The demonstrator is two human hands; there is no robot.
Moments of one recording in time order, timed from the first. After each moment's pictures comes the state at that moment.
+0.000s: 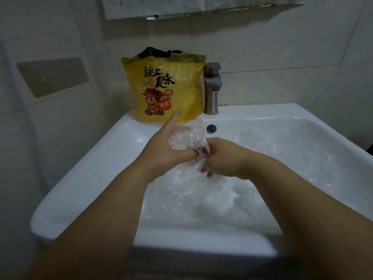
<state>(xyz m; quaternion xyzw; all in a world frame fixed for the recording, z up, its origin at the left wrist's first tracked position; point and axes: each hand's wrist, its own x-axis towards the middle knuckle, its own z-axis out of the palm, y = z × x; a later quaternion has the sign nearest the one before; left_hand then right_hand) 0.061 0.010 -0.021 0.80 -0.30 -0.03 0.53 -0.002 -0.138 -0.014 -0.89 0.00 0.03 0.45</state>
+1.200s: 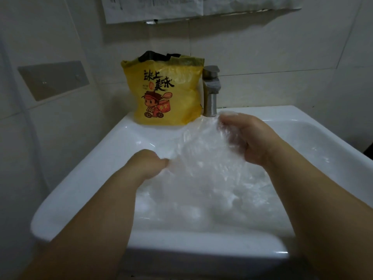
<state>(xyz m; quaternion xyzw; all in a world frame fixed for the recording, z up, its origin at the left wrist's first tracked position) 0.092 0.030 -0.040 0.94 -0.06 -0.10 0.32 -0.003 -0.176 0.002 -0.65 0.05 -0.09 0.75</state>
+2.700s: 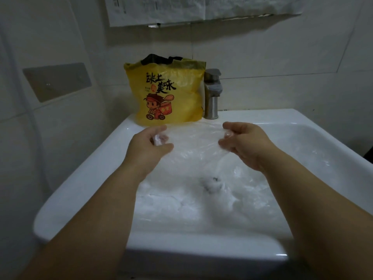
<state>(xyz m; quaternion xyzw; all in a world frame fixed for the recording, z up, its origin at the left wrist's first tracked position) 0.087 0.026 -0.029 0.78 -0.18 0.04 0.59 0.008 -0.181 -0.015 -0.71 0.14 -0.15 0.67</state>
